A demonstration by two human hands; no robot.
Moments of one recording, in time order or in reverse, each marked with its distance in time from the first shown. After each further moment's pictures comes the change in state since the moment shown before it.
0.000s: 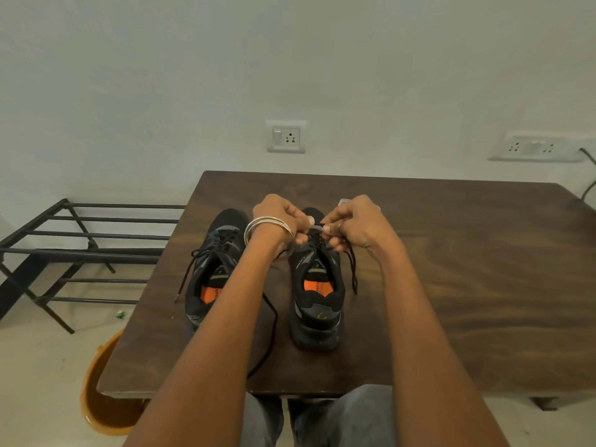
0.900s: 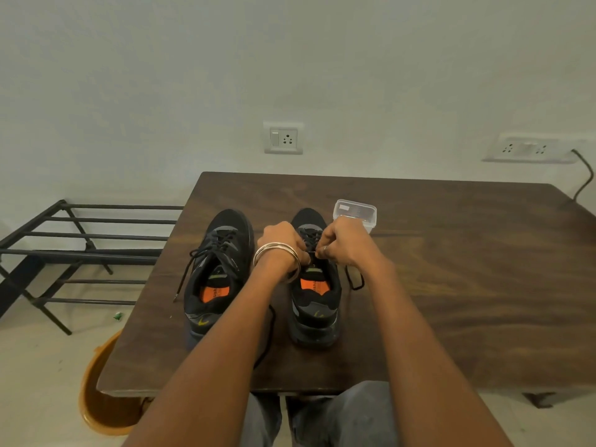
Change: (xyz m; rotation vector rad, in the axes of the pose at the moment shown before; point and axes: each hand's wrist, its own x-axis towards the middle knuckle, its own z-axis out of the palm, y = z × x) left_hand -0.011 -0.018 0.015 0.605 -0.057 -0.021; right_hand 0.008 0.025 0.019 -0.493 0.034 -0.066
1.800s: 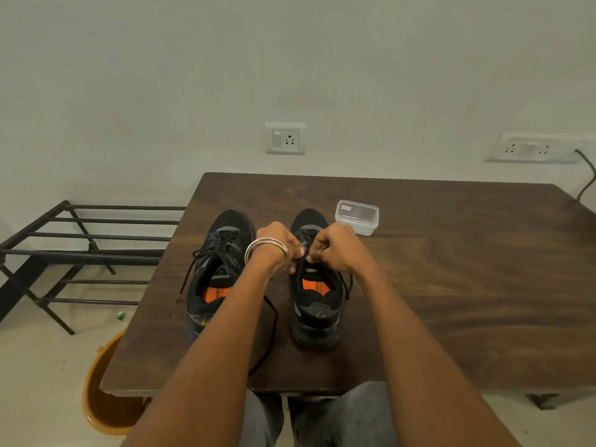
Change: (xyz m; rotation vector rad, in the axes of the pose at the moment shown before) left_hand 0.015 -0.019 0.001 -0.323 -0.082 -0.070; right_hand 0.005 0.000 0.017 0.028 -0.042 -0.066
